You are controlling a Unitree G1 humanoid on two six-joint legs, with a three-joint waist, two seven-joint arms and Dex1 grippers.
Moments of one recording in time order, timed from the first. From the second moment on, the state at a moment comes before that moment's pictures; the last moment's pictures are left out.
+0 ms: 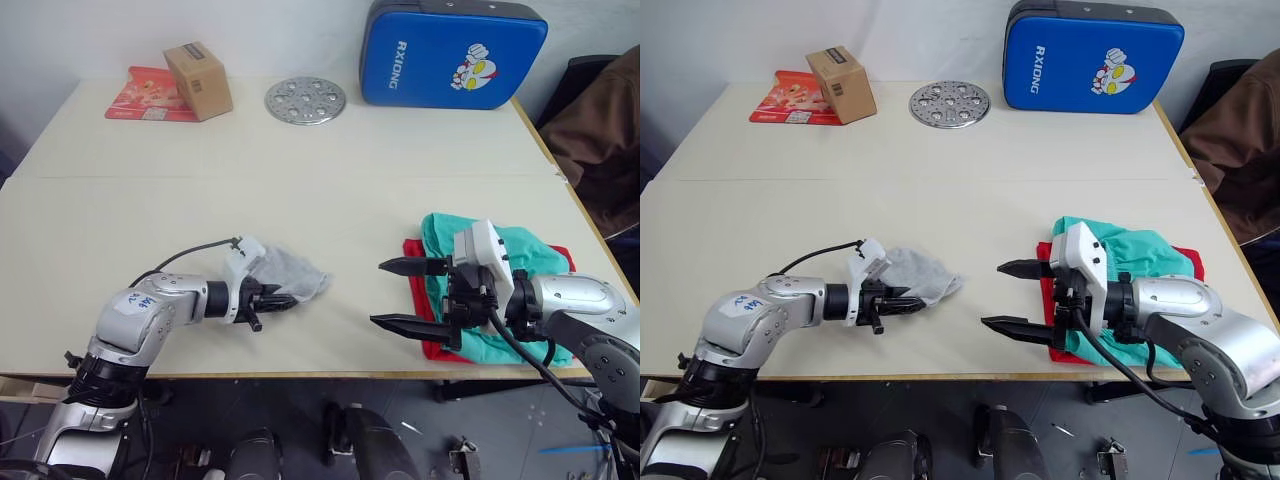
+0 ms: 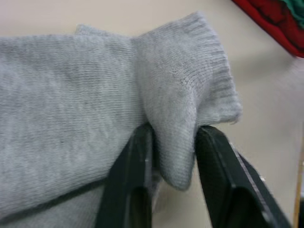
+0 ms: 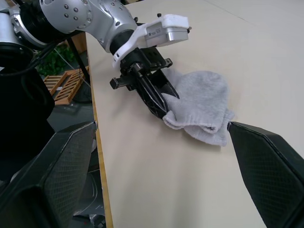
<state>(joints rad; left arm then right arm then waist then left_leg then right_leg) -0.45 0.68 -0.10 -0.23 -0.54 1.04 -0.77 -0.28 -0.82 -0.09 -0.59 0.86 0.76 0.86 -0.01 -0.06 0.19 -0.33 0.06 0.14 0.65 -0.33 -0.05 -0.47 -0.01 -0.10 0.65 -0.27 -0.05</state>
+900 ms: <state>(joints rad) -0.51 0.91 -0.02 0.12 -0.40 0.67 -1.04 -0.40 -0.65 0.15 -0.44 0.67 0.84 0.73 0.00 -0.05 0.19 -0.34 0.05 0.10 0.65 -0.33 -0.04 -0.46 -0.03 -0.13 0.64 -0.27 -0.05</state>
